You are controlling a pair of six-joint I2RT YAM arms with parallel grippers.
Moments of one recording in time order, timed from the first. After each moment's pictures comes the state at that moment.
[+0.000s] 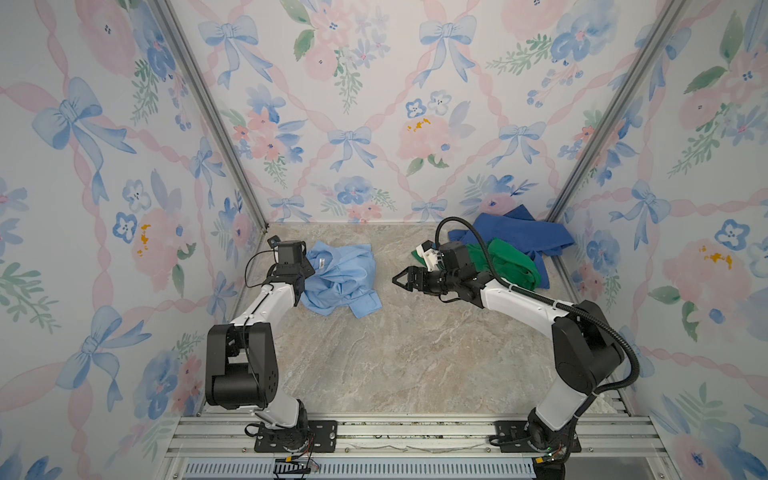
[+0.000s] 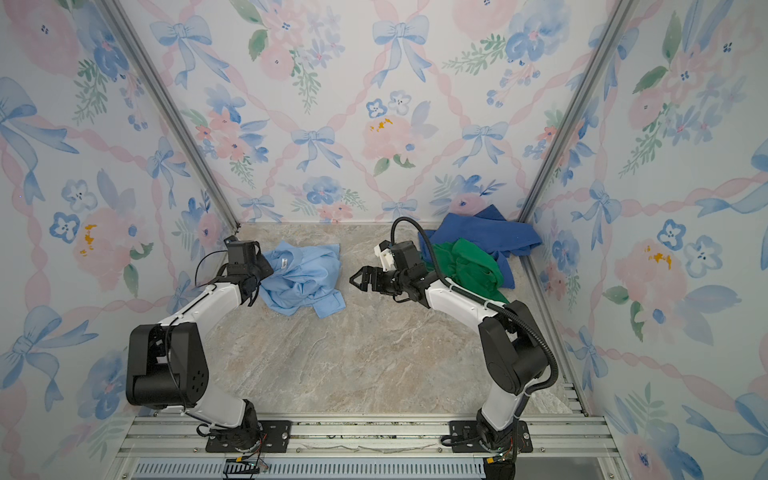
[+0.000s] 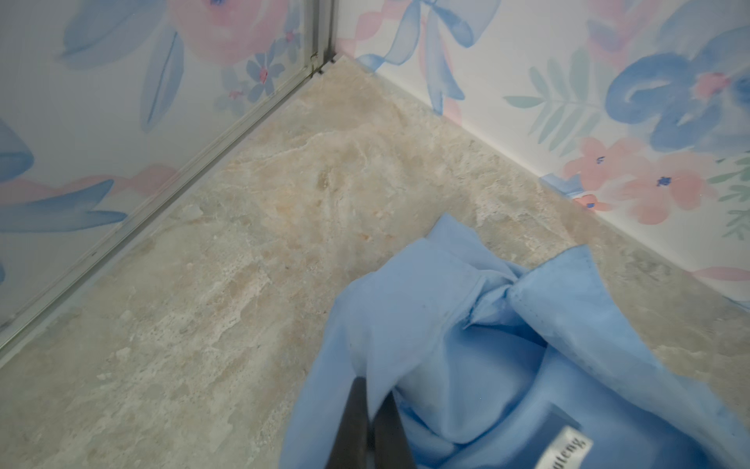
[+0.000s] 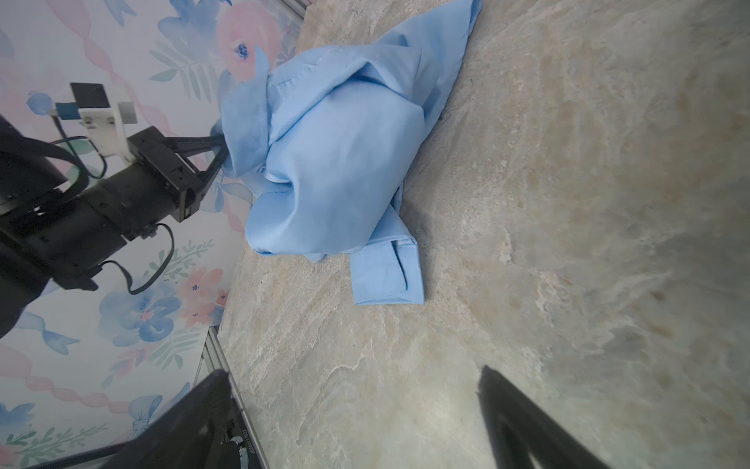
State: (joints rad) left arm 0.07 1.61 1.00 -0.13 -0.26 -0.48; right arm 0.59 1.74 1.21 -0.10 -0.49 0.64
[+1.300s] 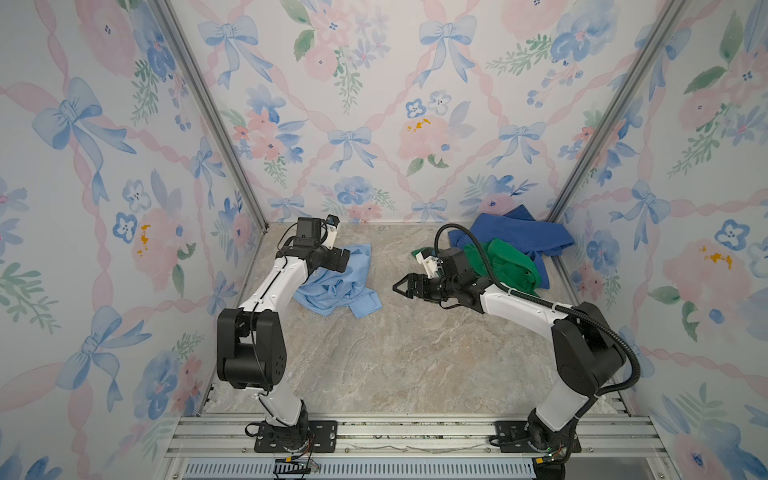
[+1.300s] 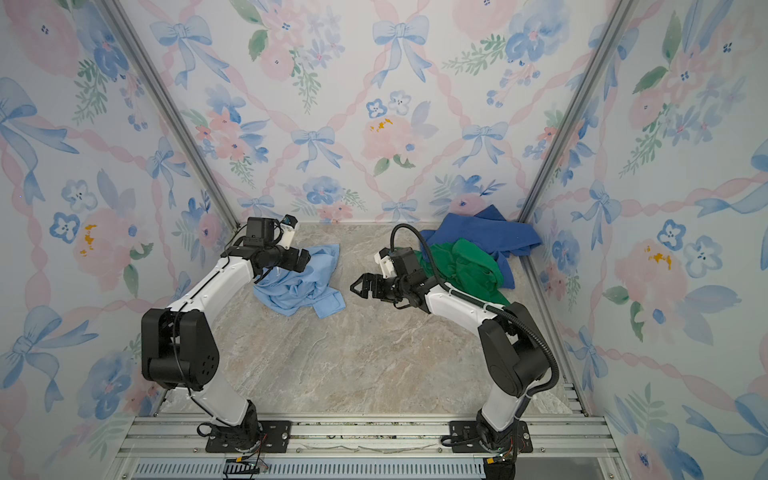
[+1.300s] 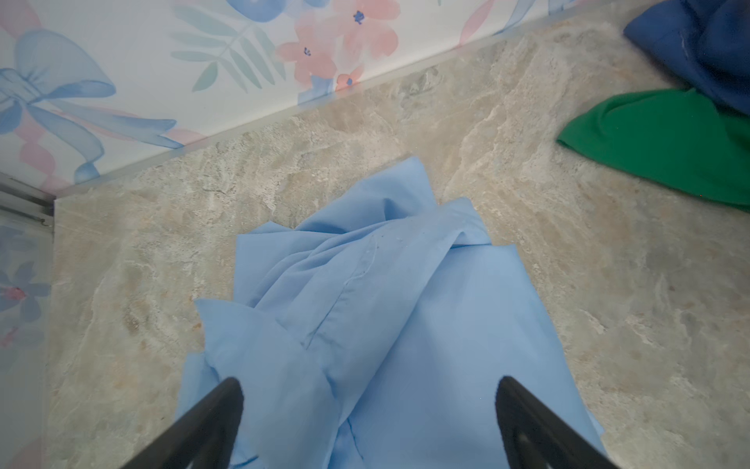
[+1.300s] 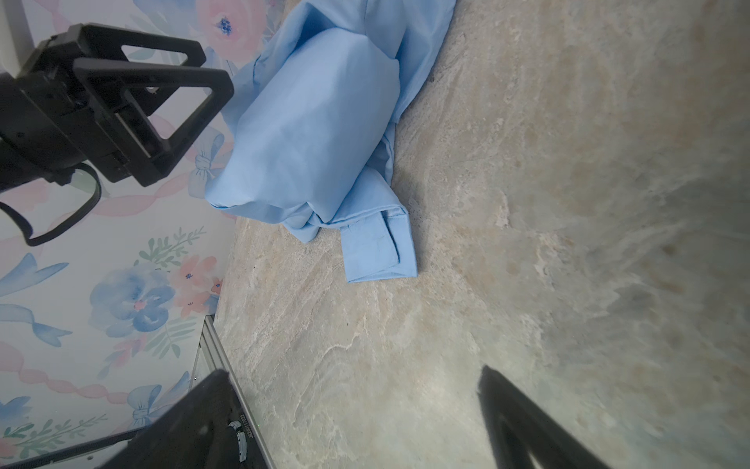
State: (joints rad) left arm -0.09 1.73 1.38 -0.48 0.12 0.27; right arm 0.60 1.71 1.14 -0.10 -0.49 0.65
